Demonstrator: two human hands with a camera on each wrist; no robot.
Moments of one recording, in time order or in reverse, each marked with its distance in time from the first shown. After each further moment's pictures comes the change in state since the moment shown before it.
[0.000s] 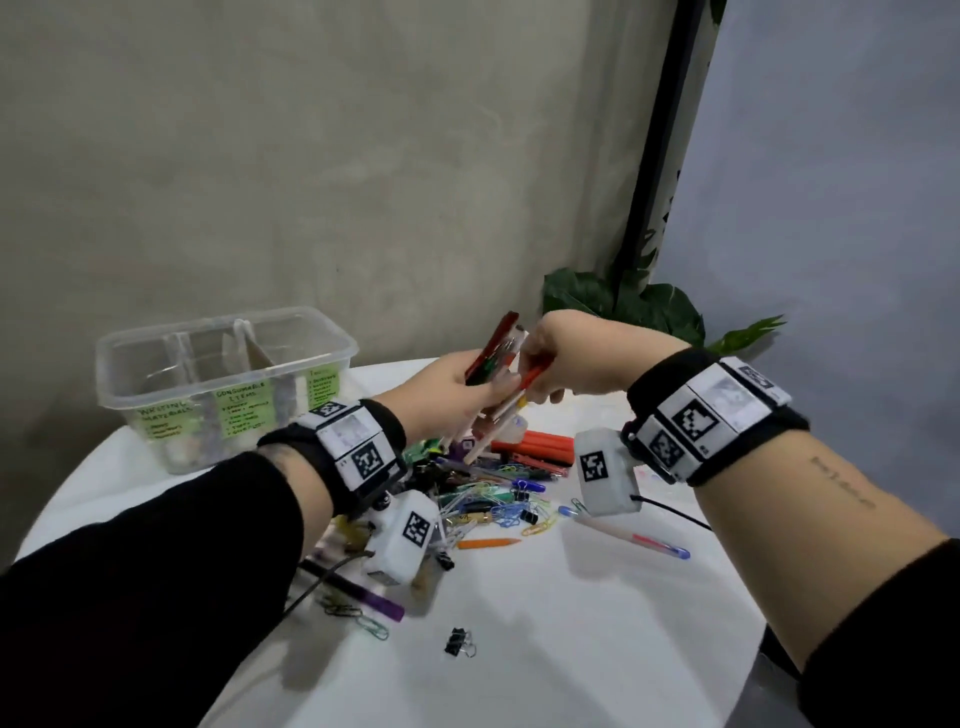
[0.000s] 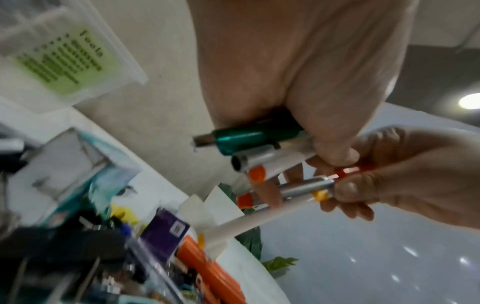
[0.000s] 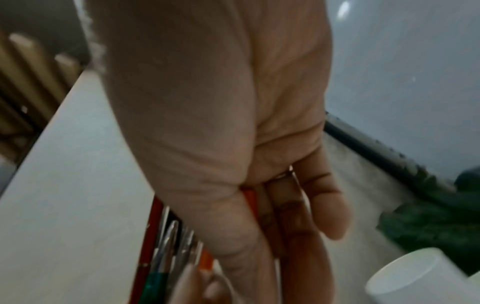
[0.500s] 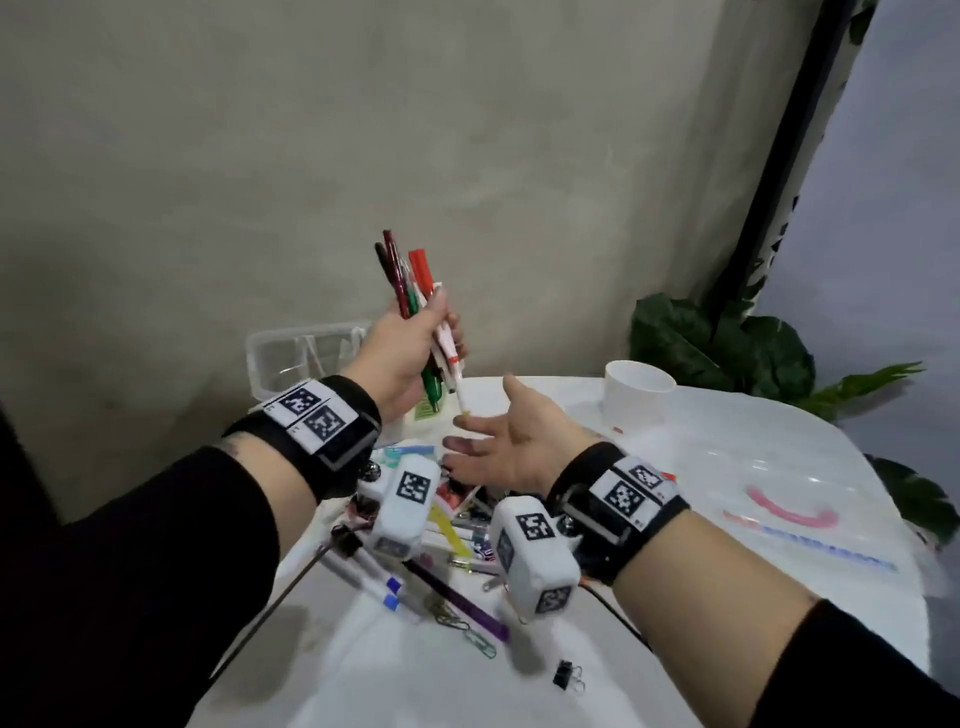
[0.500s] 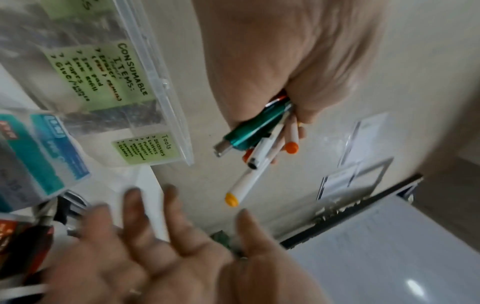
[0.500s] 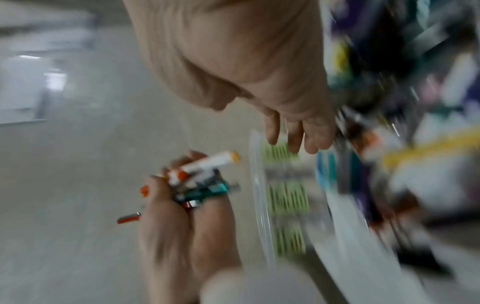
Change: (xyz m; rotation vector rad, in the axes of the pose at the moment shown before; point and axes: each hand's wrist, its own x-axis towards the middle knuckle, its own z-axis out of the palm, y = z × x) left_hand -0.042 -0.002 -0.120 -0.783 0.633 -0.013; right_hand 0.079 -0.126 0.106 1.921 -0.385 0.506
